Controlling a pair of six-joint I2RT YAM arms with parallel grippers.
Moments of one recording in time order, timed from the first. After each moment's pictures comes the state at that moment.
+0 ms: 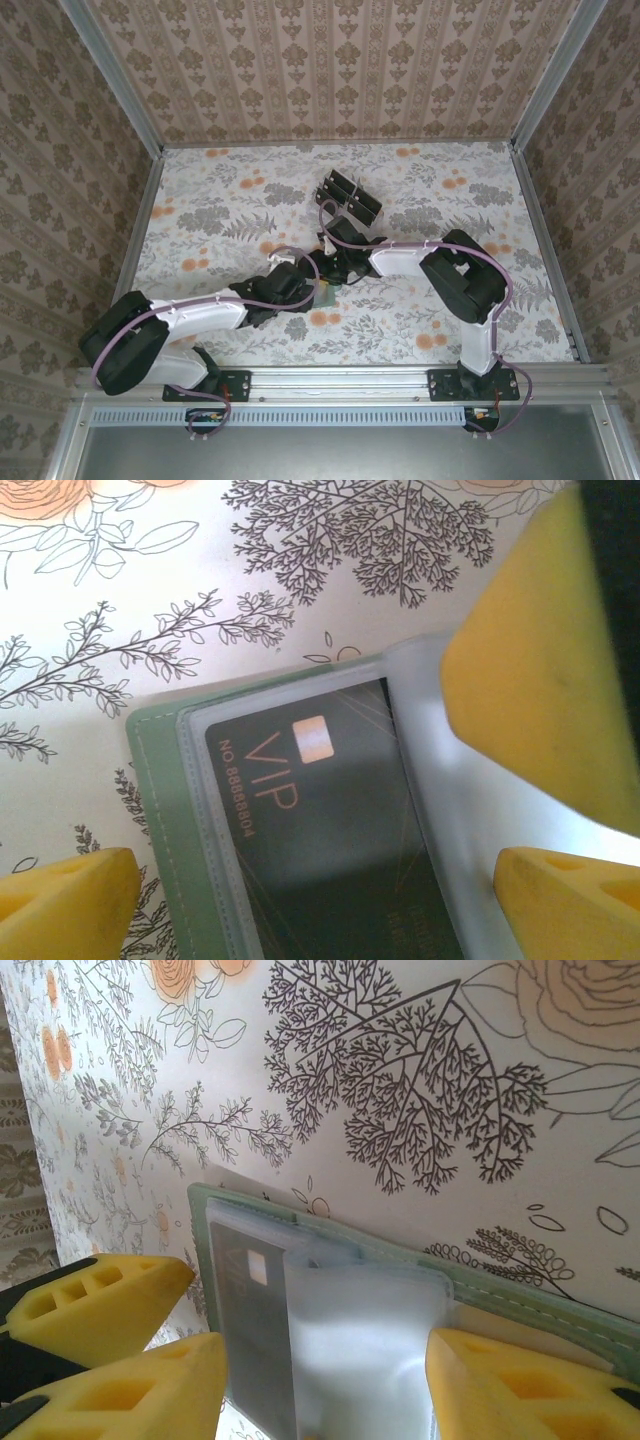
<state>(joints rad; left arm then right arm) -0.91 1.33 0.51 -0.19 -0.31 -0.60 0.73 1.93 1.07 -0.01 -0.45 0.89</state>
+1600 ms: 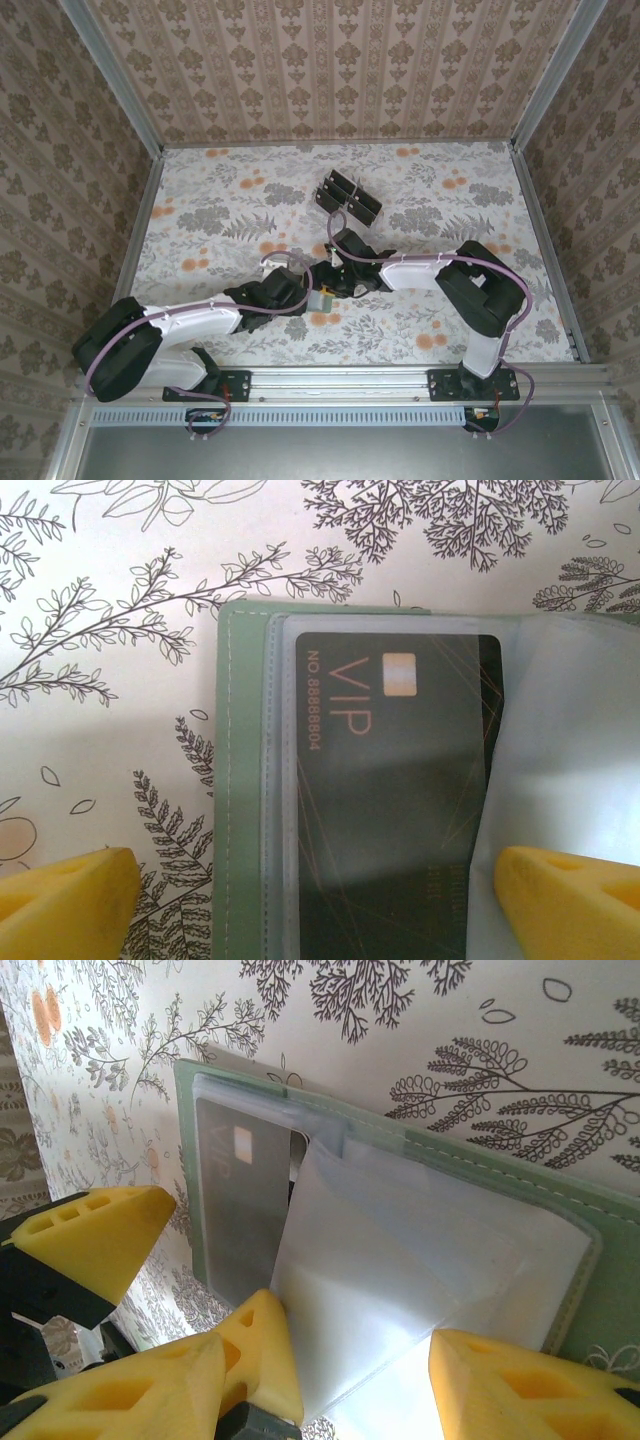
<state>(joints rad) -0.91 1.28 0.46 -0.21 -0.34 -0.65 0.77 1.80 0.91 0.03 -0.41 0.97</state>
